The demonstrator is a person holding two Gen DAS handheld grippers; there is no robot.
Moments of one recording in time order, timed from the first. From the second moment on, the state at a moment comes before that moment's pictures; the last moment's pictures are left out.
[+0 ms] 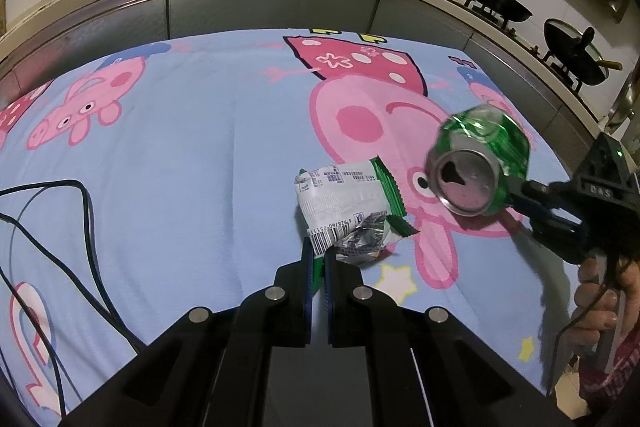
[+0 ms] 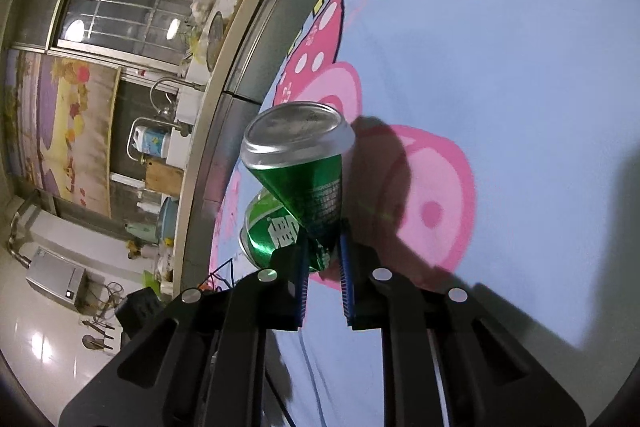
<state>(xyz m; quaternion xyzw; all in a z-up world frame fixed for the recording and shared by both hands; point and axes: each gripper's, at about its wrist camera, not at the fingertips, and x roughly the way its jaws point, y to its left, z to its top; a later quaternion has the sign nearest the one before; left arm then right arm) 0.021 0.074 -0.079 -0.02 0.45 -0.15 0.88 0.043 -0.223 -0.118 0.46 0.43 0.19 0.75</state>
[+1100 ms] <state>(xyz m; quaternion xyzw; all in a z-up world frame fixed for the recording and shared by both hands) 0.038 0.079 -0.077 -0.05 0.45 -0.13 0.88 0.041 -0.216 -0.120 0.48 0.41 0.18 0.75</state>
